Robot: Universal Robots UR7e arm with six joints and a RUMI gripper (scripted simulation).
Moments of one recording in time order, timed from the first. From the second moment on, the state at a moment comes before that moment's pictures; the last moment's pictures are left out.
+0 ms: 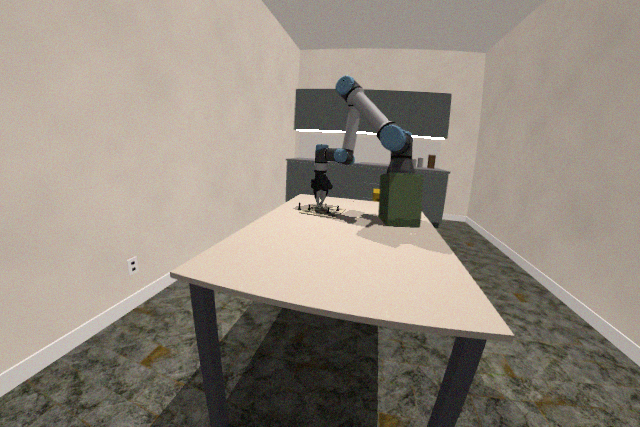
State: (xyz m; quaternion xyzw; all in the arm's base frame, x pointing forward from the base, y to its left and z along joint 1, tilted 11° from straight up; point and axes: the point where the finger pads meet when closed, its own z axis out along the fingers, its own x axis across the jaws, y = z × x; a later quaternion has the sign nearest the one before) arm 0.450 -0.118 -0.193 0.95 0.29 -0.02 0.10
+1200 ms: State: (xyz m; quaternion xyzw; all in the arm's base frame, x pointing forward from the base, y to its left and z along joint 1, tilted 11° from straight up) arm 0.450 -0.118 -0.193 0.95 0.29 -0.02 0.10
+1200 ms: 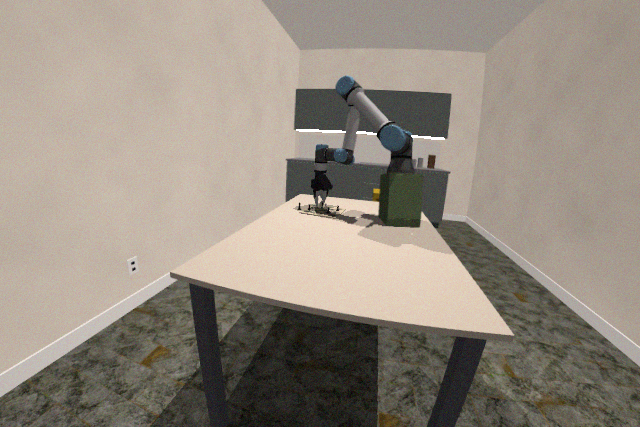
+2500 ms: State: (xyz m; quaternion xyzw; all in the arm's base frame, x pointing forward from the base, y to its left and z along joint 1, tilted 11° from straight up) arm 0.448 -0.101 -0.105 0.95 0.29 -0.02 0.10
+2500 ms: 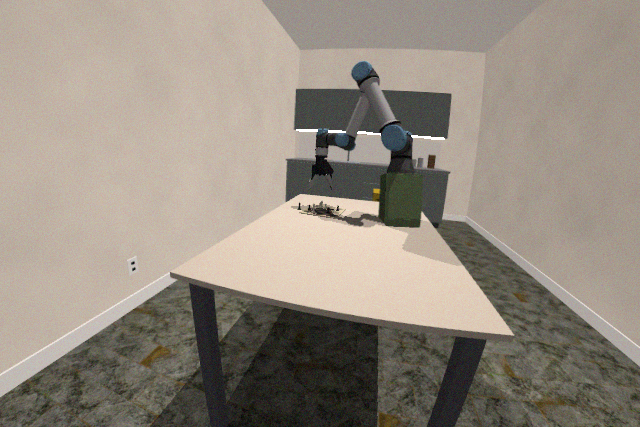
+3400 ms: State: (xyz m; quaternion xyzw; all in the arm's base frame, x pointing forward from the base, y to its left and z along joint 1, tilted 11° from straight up) arm 0.448 -0.100 -0.099 0.95 0.29 -0.02 0.10
